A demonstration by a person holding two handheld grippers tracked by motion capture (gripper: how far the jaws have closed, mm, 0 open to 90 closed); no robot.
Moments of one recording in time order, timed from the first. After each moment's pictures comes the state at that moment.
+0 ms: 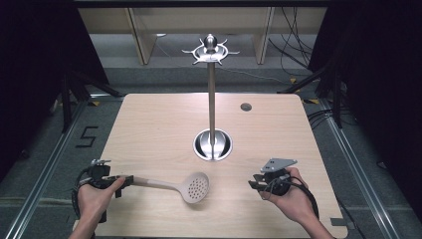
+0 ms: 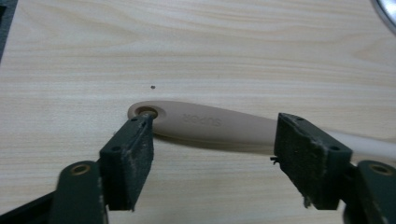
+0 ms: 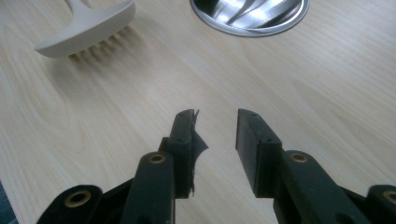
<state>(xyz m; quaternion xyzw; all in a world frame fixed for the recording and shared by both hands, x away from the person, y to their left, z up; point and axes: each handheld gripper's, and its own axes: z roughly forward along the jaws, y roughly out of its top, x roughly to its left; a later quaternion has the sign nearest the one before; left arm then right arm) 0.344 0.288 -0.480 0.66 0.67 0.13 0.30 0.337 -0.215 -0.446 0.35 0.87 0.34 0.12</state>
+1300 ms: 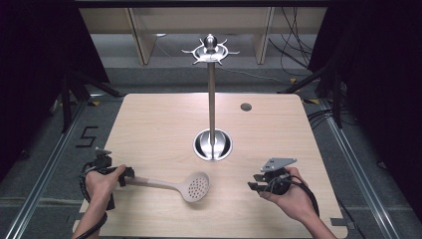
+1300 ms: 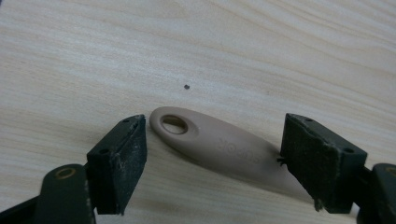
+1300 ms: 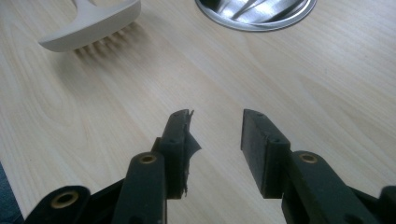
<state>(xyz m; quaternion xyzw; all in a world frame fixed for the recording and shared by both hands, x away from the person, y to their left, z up) 0.386 0.290 -0.491 0.57 0.78 0.07 0.23 0.340 -0.215 -0.451 0.35 0.86 0.35 0.11</state>
